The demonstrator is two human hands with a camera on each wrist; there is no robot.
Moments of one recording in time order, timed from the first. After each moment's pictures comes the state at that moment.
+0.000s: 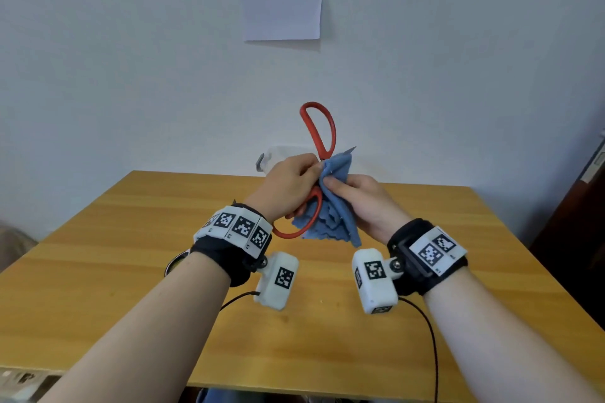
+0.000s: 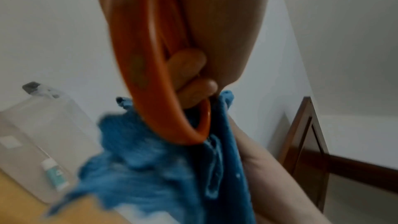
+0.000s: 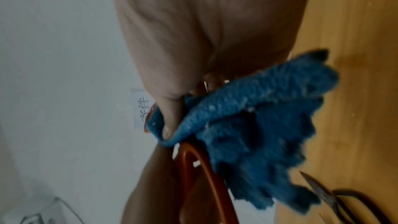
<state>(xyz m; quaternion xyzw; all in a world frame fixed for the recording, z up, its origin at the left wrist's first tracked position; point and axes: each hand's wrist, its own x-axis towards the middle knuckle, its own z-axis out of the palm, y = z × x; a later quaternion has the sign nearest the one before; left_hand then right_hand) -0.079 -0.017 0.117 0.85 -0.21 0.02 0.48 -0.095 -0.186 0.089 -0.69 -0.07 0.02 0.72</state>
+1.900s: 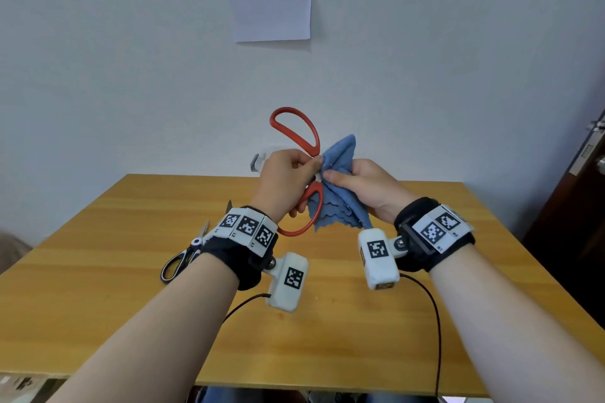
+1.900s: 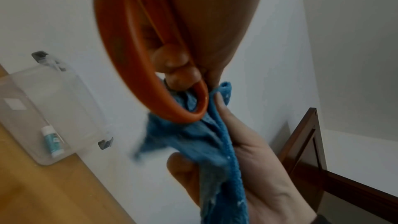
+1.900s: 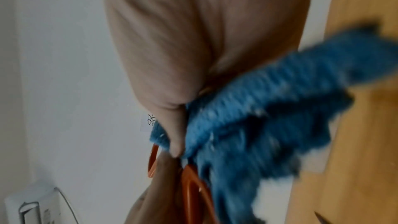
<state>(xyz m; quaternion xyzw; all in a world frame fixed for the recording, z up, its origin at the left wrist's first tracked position) -0.081 -0.035 0.112 0.80 -0.15 0.09 0.57 -0.091 -0.205 0.111 -0.78 -0.10 0.02 0.62</state>
